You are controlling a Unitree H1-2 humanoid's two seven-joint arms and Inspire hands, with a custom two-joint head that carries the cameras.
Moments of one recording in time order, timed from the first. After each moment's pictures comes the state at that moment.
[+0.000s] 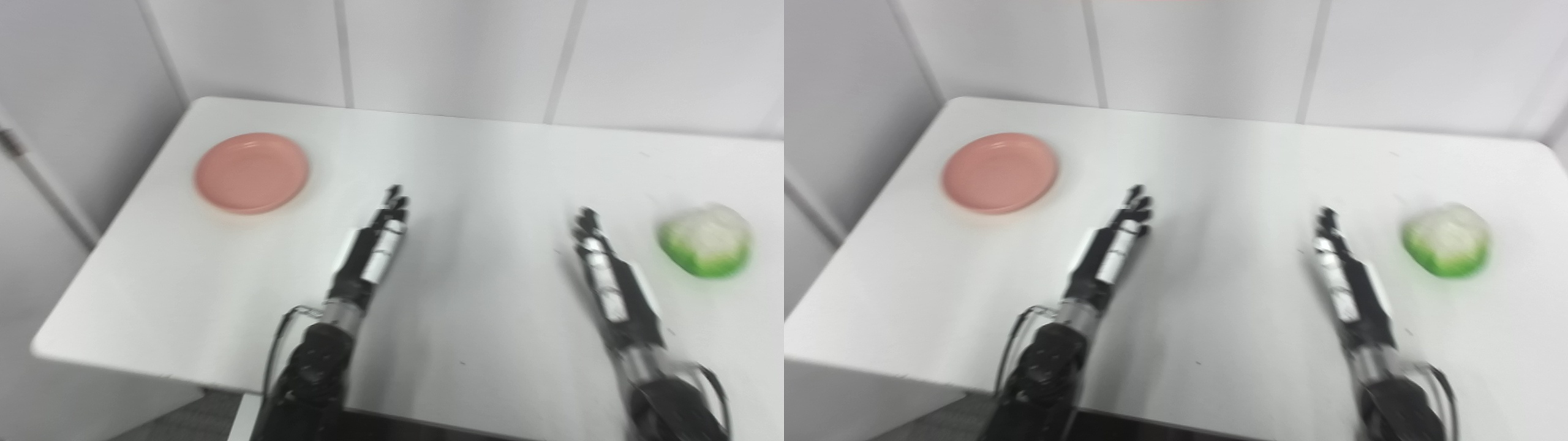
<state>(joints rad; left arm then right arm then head) -0.13 -0.06 -0.13 0.12 0.15 -0.04 0.01 -0.12 -0.15 0.04 0.03 0.06 0.04 0.15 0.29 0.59</state>
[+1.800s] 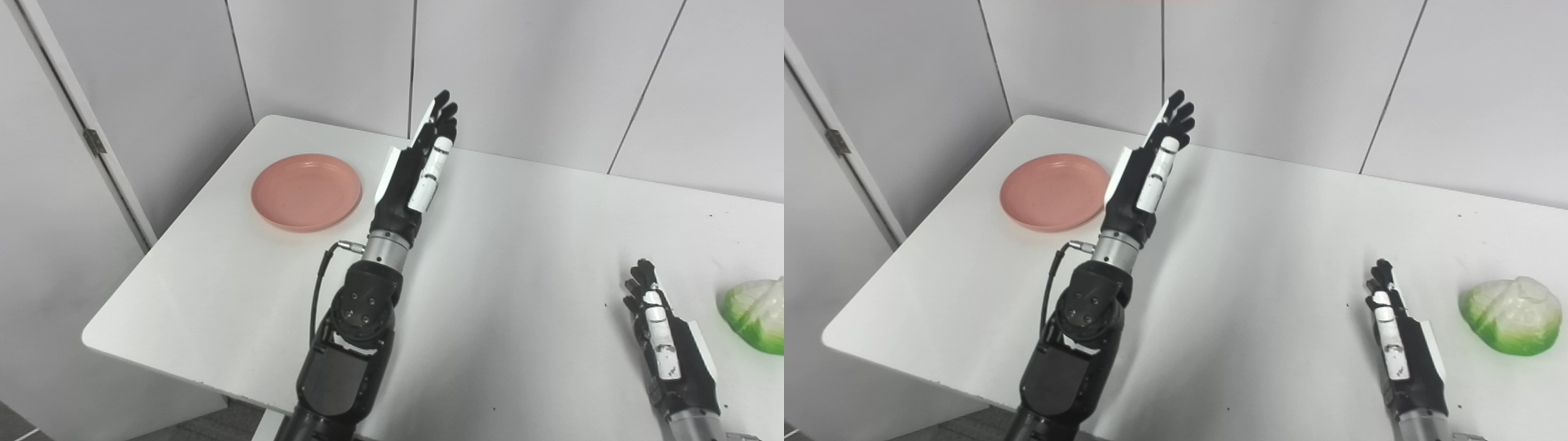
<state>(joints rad) -0.35 -0.08 0.02 -0.14 0.13 0.06 0.06 -0.16 -0.14 0.03 0.07 0.07 0.02 0.17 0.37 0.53</state>
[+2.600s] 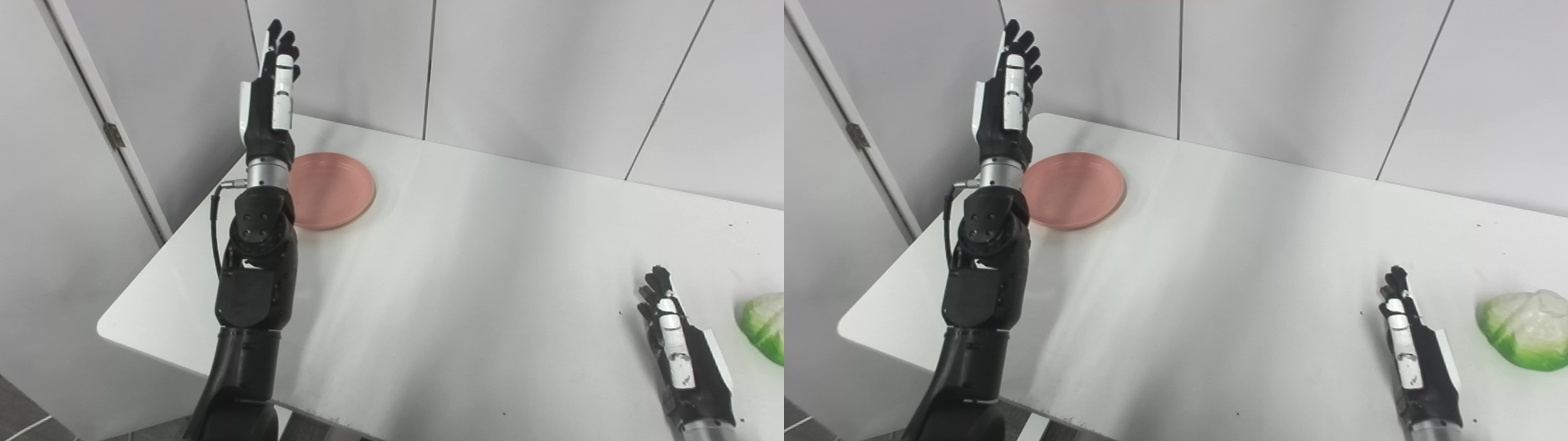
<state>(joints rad) -0.49 0.19 0.35 0.02 -0.03 0.06 0.15 -0.16 -0.14 0.03 0.06 0.06 0.02 0.18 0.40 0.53</state>
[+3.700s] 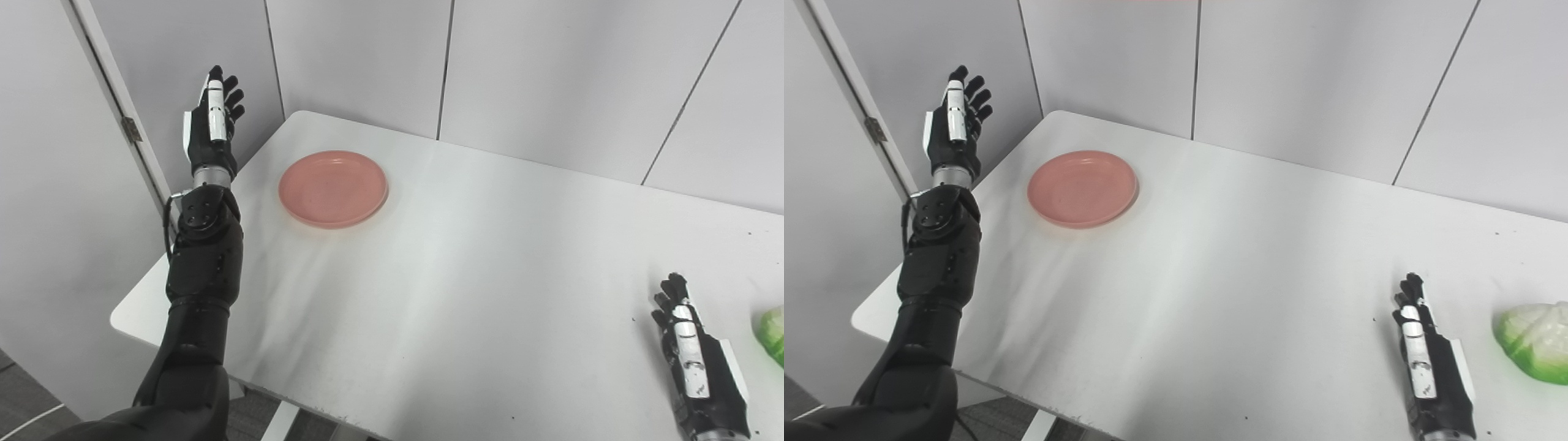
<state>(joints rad) -0.50 0.37 0.46 0.39 -0.23 0.00 0.15 -0.15 -0.14 0.03 0.05 0.07 0.02 0.17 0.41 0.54</state>
